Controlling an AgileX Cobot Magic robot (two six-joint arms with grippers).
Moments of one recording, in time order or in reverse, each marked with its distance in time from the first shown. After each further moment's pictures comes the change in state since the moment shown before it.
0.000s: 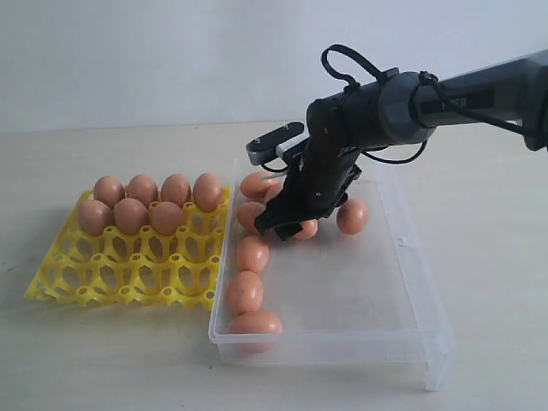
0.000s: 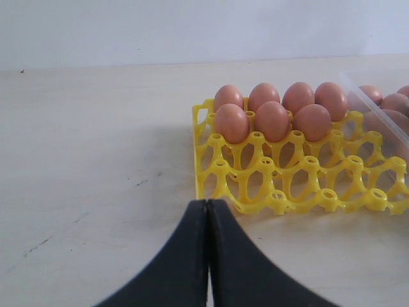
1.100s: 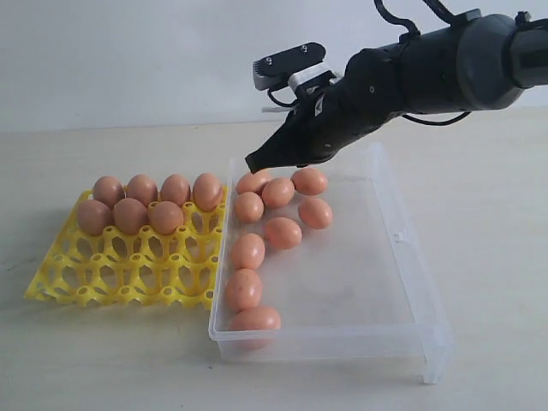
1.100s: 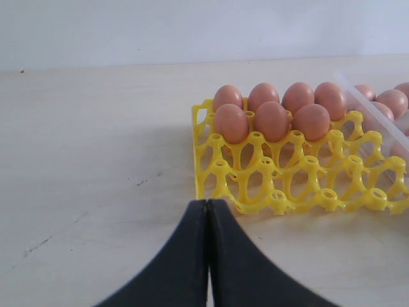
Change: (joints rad) left arm 0.000 0.000 0.000 0.000 0.000 0.000; right arm 0.001 -0.278 0.196 0.051 -0.310 0.006
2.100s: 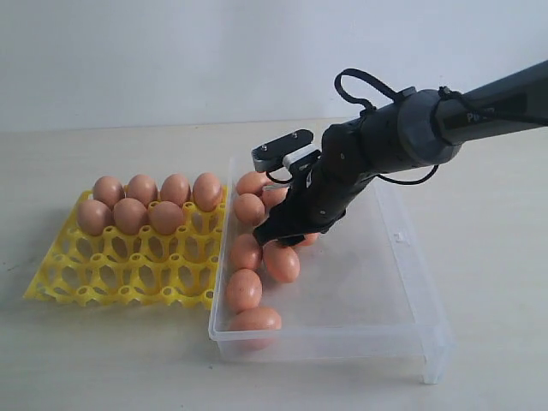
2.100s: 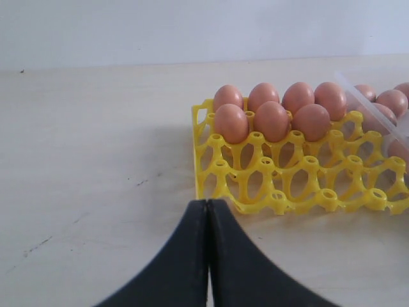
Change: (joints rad) left arm 0.000 0.000 0.000 0.000 0.000 0.000; right arm 0.007 0.193 0.004 0.000 0.059 0.005
